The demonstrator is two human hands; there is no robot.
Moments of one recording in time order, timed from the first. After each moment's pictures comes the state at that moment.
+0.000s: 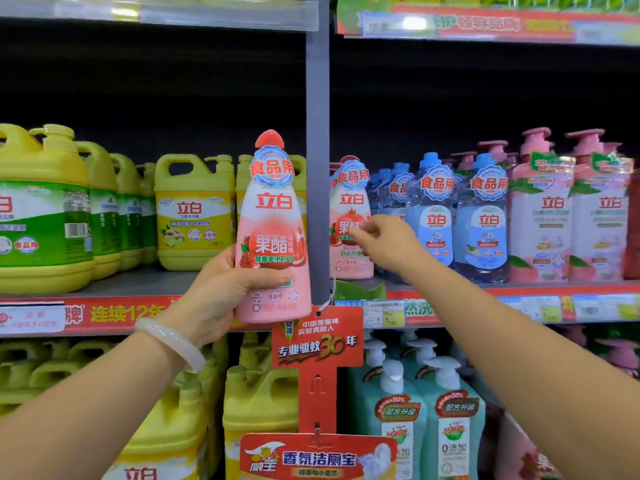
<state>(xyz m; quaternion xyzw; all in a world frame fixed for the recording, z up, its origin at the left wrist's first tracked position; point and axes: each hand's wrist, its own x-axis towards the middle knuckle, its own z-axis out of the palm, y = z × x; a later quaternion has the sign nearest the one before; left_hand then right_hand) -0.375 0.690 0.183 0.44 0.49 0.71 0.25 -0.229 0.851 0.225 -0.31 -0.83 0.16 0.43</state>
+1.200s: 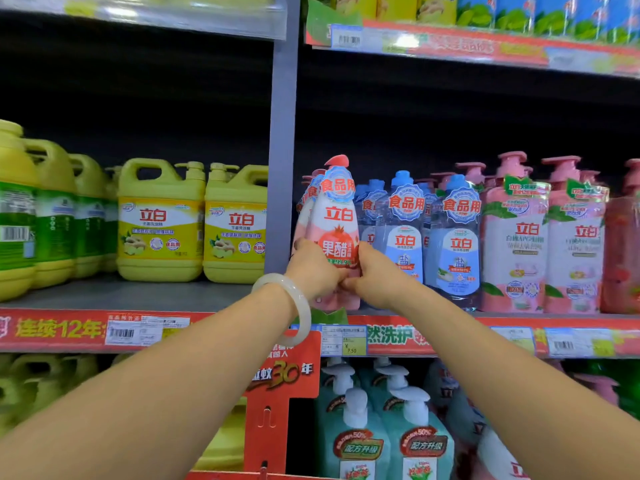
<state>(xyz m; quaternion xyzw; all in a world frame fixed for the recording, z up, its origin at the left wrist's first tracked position) -0.288 0.814 0.220 0.47 0.69 0.55 0.07 -0.199 0.880 0.217 -0.28 -0.89 0.17 0.33</state>
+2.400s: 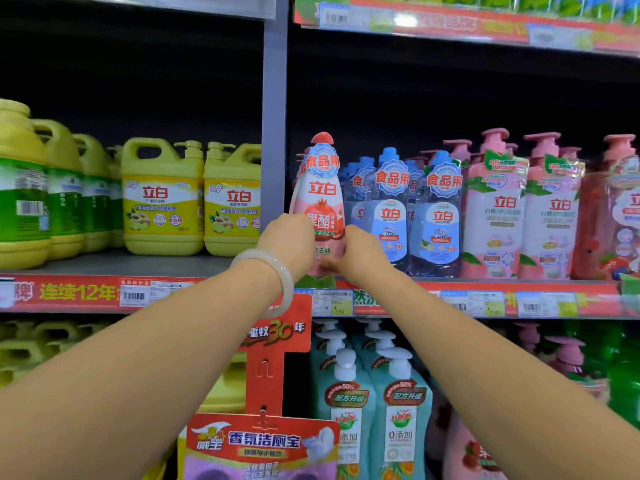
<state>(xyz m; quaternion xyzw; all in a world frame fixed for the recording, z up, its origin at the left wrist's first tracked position) -0.277 0.775 0.217 0.48 0.81 0.22 -0.26 -0.201 0.860 0.201 -0.35 -0.86 0.11 0.36</state>
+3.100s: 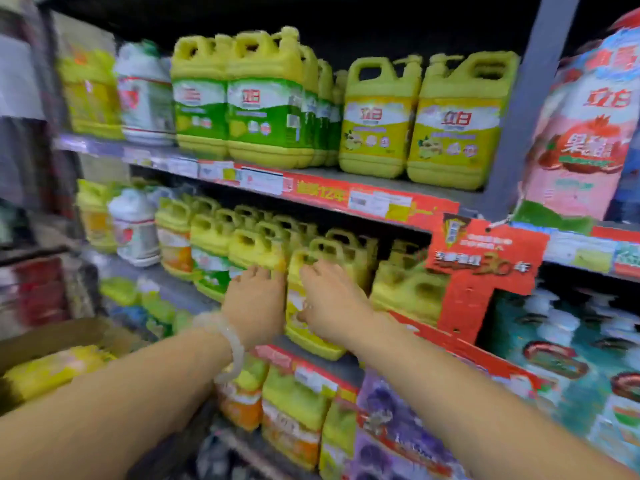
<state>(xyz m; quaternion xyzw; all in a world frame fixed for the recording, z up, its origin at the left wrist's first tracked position) -0.395 0.547 0.035 0.27 0.95 0.03 -0.15 -0.333 0.655 0.059 0.00 -0.99 -0.01 0.16</state>
